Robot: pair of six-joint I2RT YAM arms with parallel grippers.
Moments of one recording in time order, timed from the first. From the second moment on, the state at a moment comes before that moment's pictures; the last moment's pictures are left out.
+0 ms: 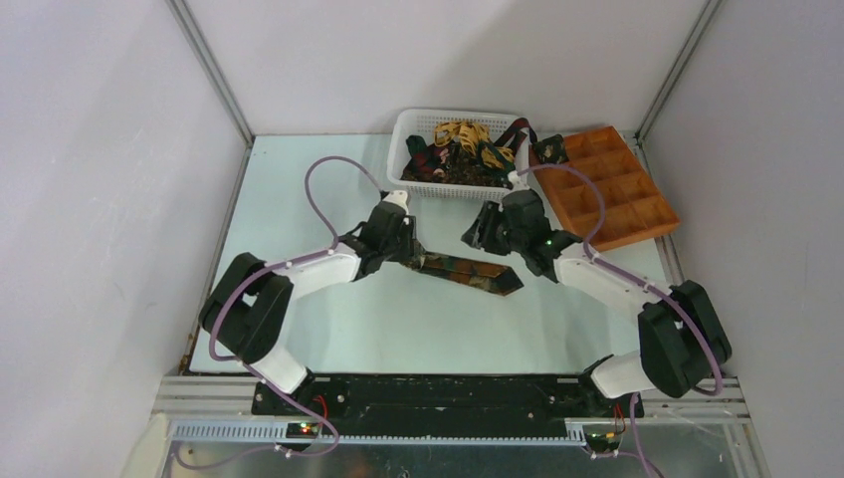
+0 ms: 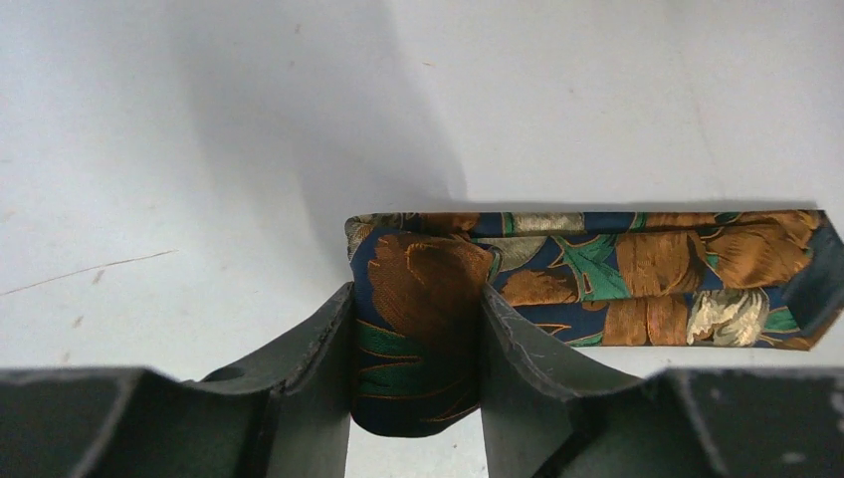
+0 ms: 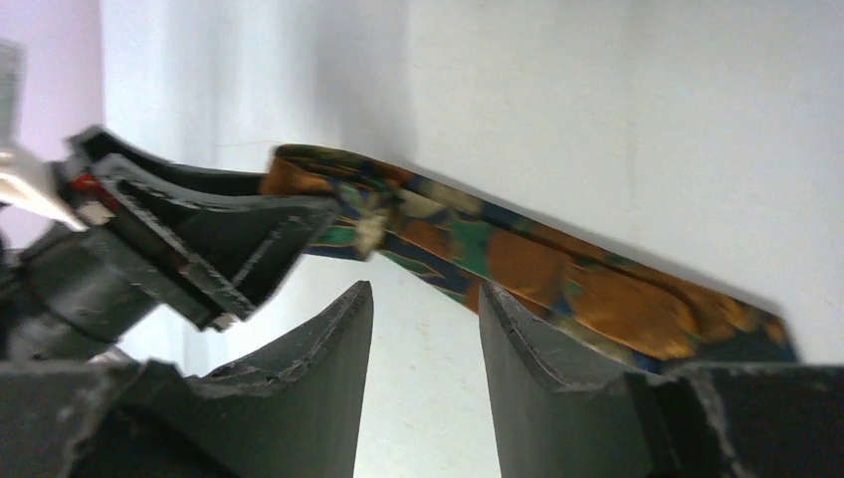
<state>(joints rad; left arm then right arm) -0.60 1.60 0.85 0.02 -0.10 -0.43 0.56 1.44 0.89 -0.06 -0.08 0.74</state>
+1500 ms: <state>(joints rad) -0.90 1.97 1.26 -0.51 -0.96 -0.23 0.45 1.26 0.77 -0.13 -0.05 0.73</state>
